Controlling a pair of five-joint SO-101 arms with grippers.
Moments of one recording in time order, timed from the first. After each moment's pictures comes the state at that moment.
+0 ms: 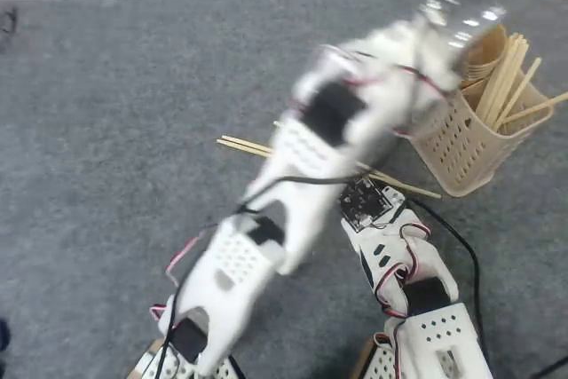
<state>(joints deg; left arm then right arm) 39.6 47.0 -93.3 87.4 -7.0 -18.5 -81.9 95.9 23.8 25.7</state>
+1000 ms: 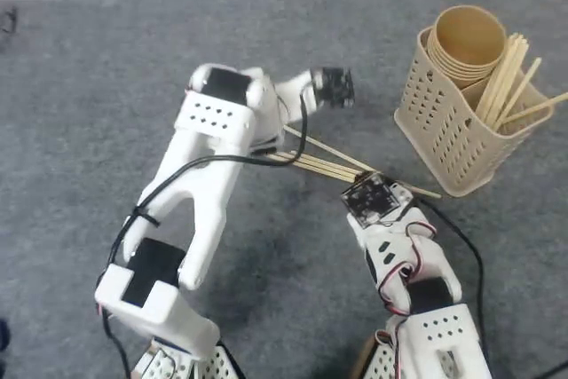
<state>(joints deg) 14.2 8.0 -3.1 79.3 -55.2 -15.1 -81.9 95.9 21.5 24.8</state>
